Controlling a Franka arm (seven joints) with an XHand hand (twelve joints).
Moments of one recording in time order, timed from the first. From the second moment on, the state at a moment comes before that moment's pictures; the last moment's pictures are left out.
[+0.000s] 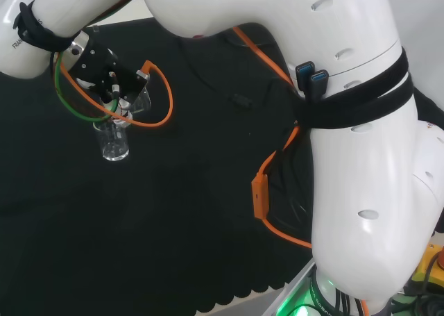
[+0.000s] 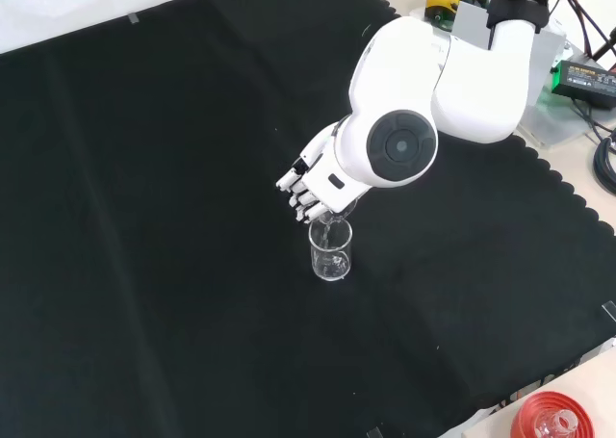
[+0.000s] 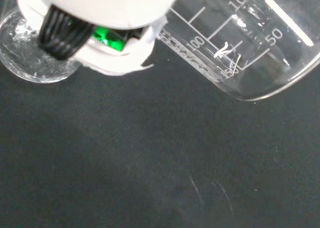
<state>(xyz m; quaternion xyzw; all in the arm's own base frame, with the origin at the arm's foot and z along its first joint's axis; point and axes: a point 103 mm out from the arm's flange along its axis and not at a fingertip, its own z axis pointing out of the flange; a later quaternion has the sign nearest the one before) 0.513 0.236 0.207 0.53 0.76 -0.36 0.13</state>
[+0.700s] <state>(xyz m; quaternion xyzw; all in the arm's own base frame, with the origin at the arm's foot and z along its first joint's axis) 0.512 0.234 0.207 0.53 0.76 -0.36 0.14</state>
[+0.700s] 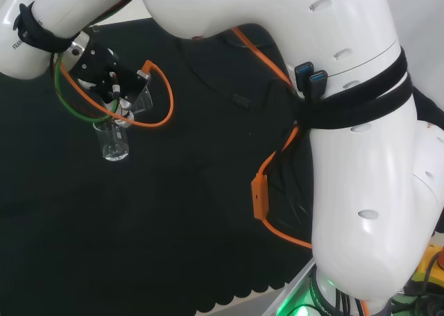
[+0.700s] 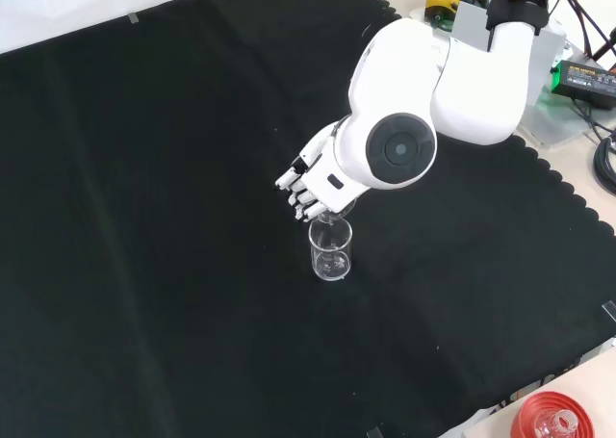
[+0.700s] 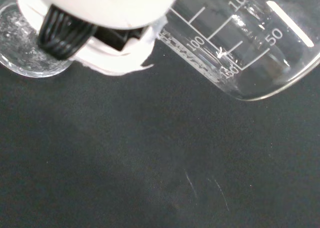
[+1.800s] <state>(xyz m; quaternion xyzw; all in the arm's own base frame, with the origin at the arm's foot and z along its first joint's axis) 0.512 0.235 0.217 0.53 0.76 -0.37 0.14</state>
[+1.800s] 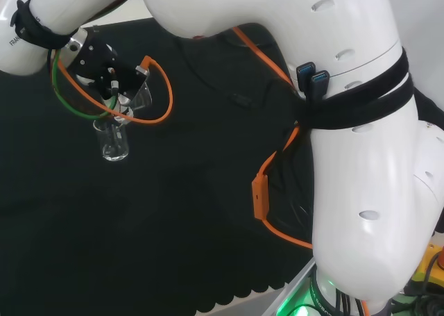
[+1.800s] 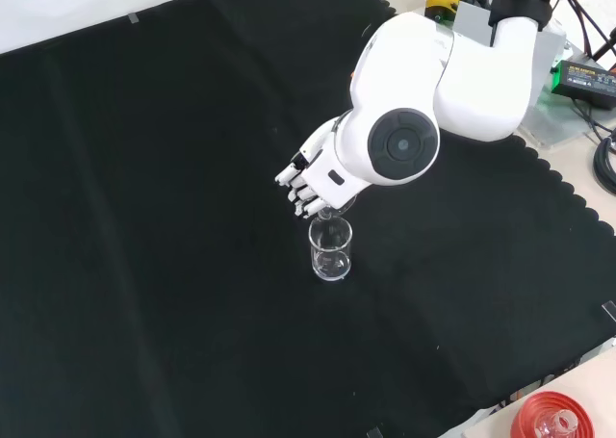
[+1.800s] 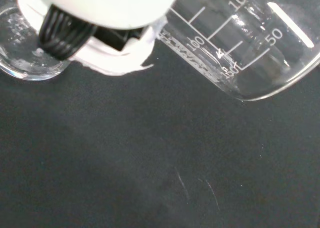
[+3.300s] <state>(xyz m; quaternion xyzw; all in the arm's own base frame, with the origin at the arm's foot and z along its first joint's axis) 0.516 0.227 0.235 0.54 0.77 -0.32 0.11</state>
